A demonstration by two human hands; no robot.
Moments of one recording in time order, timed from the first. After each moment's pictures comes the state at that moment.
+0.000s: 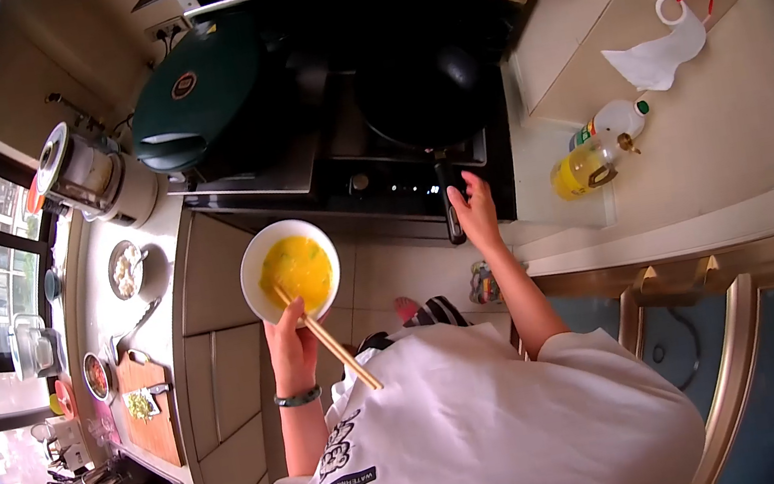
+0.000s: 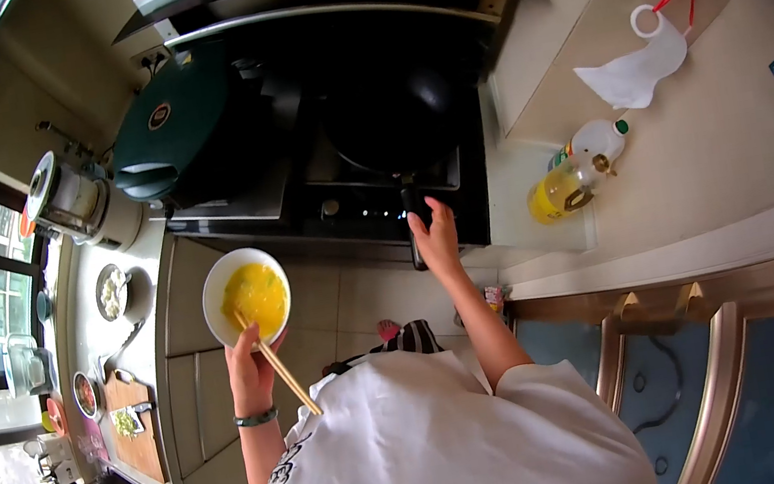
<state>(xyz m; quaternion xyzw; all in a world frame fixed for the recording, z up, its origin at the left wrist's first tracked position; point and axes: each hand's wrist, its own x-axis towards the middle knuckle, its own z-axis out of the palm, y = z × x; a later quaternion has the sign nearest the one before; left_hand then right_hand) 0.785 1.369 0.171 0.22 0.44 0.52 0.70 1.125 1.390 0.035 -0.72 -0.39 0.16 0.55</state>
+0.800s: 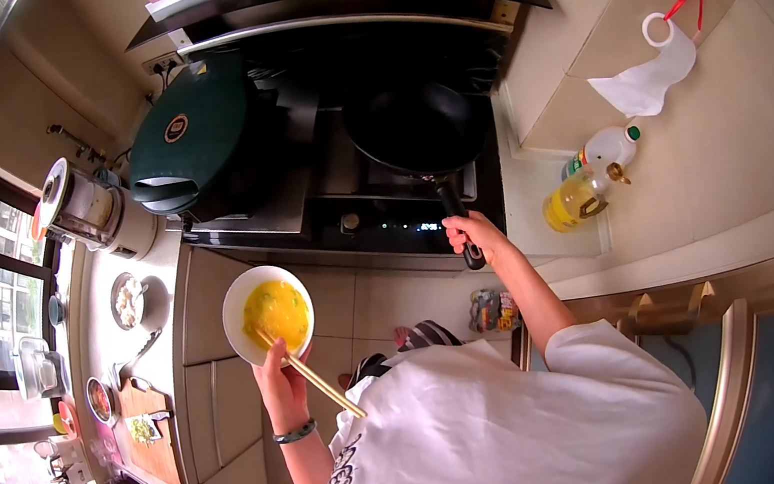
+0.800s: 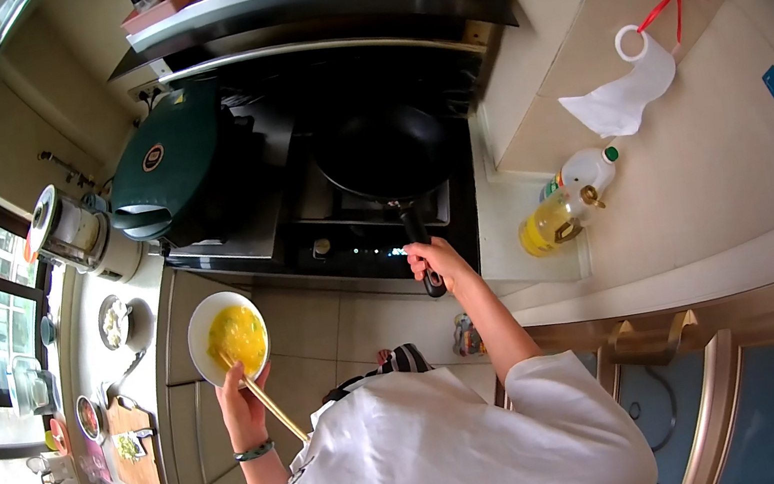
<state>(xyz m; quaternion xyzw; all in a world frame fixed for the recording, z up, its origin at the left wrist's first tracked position) 0.794 1.369 0.175 0.20 0.47 0.56 0.66 1.193 1.401 0.084 -0.49 -0.15 0.69 0.51</state>
